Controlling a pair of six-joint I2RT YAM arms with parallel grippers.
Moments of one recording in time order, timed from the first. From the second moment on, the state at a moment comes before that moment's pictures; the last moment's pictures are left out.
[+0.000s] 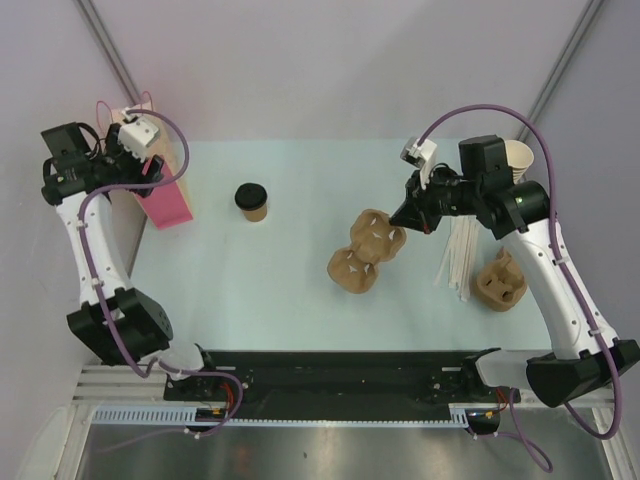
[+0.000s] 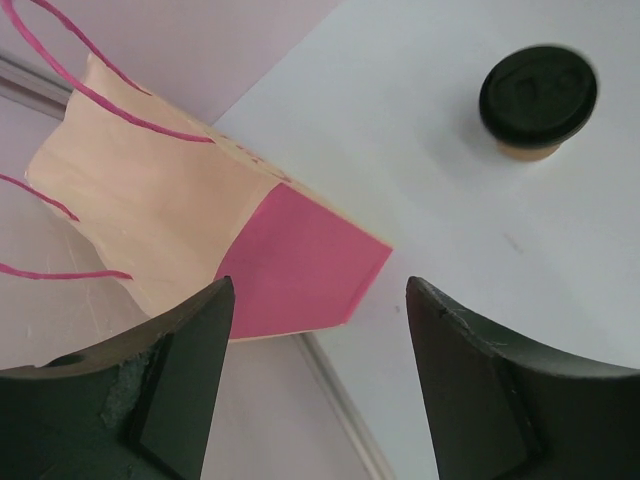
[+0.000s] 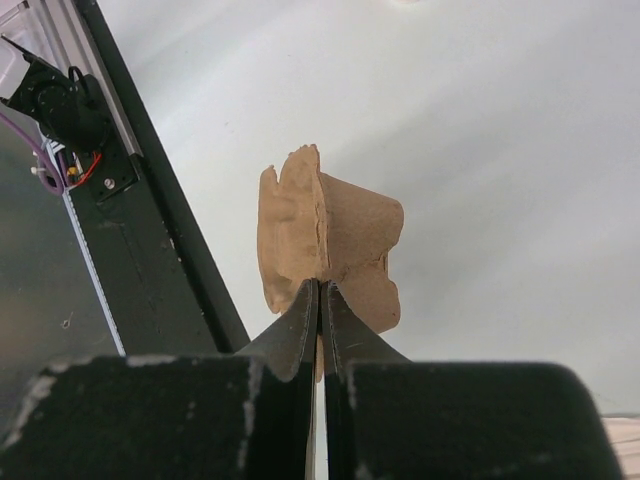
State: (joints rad) left arm 0.46 1.49 1.68 -0.82 0.69 0.91; right arm 0.35 1.28 1.57 -0.97 -0.72 -0.28
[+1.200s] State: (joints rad) left arm 0.49 1.50 1.77 -0.91 0.67 1.07; right arm 0.24 1.25 1.55 -0.97 -0.75 -0.24
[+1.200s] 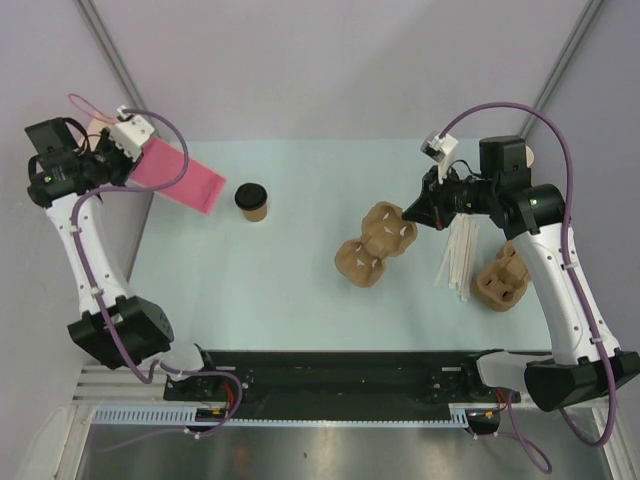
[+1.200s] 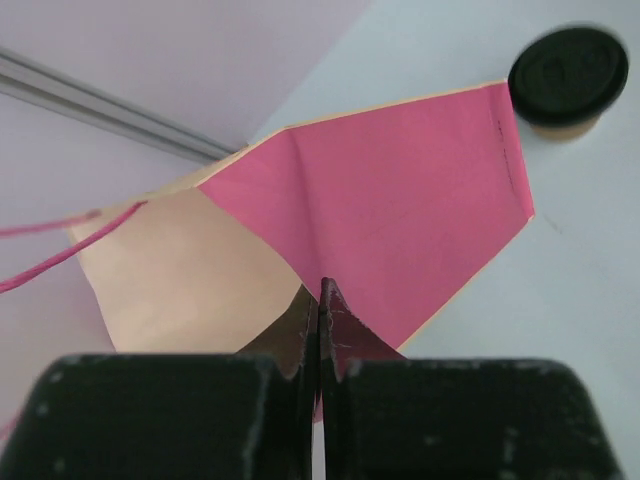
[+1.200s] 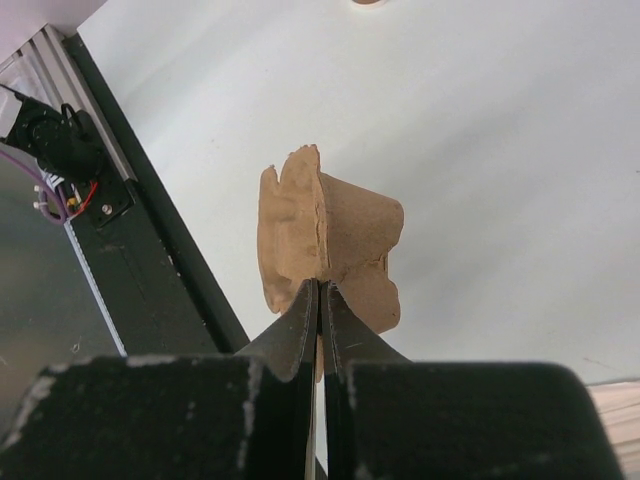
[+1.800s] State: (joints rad) left arm -0.05 1.25 1.86 -0.79 0.74 0.81; right arm 0.03 1.21 1.58 -0.94 -0.79 -0.15
